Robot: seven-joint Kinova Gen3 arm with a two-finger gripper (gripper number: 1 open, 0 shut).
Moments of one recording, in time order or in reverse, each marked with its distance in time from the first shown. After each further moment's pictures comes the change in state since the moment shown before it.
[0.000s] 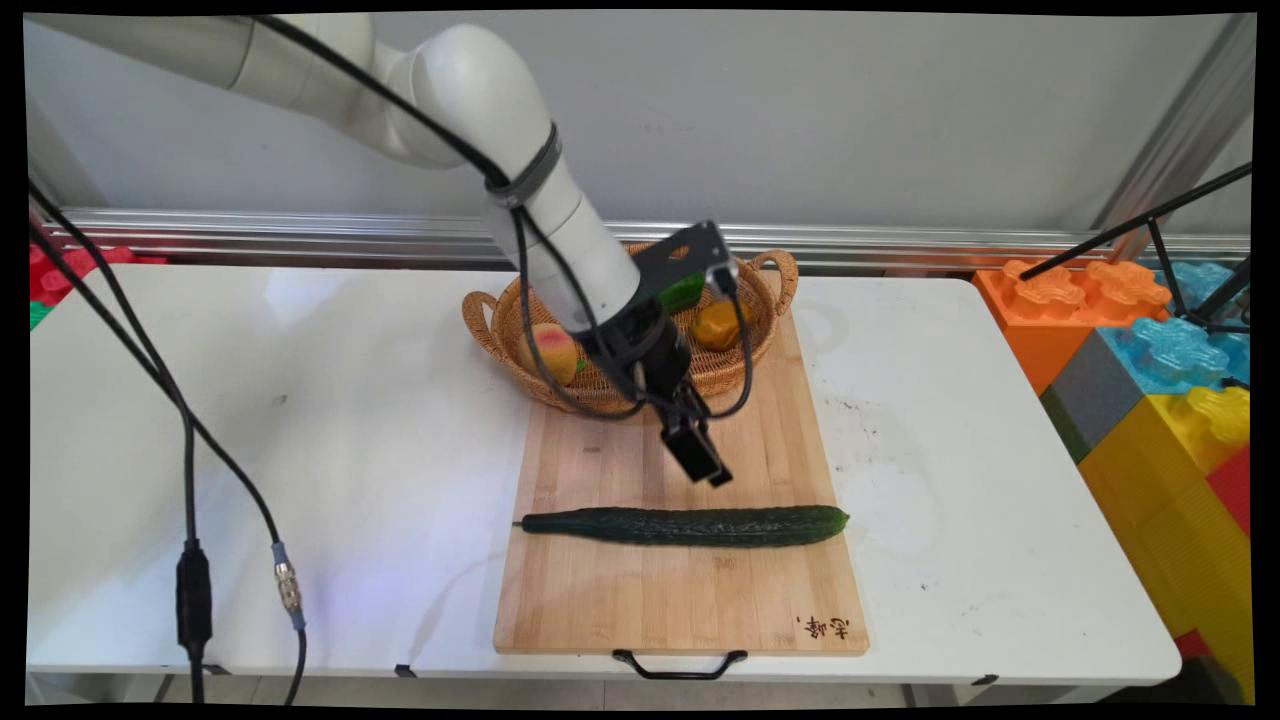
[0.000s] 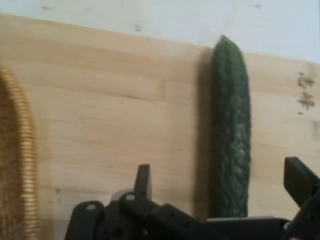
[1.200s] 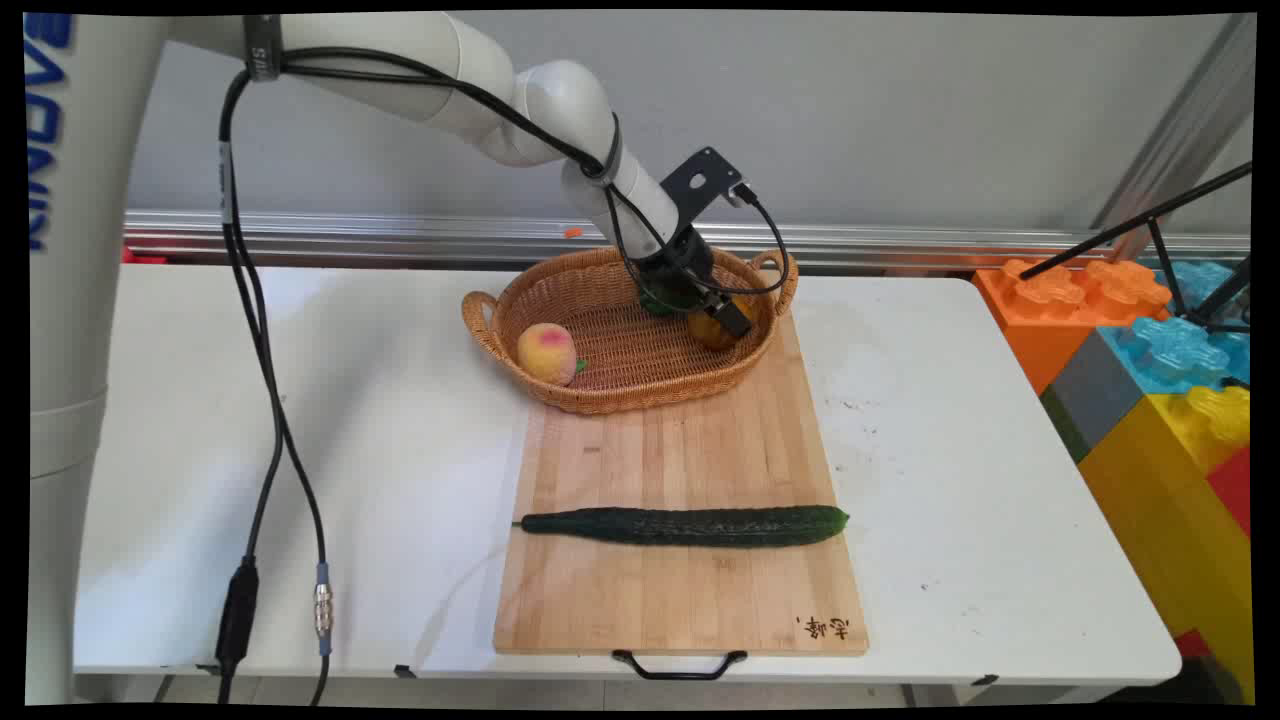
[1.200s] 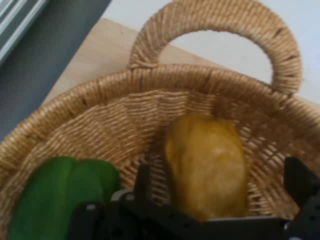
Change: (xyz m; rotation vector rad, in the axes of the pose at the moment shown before) arm 0.032 -0.149 0.049 0.353 0.119 -0.207
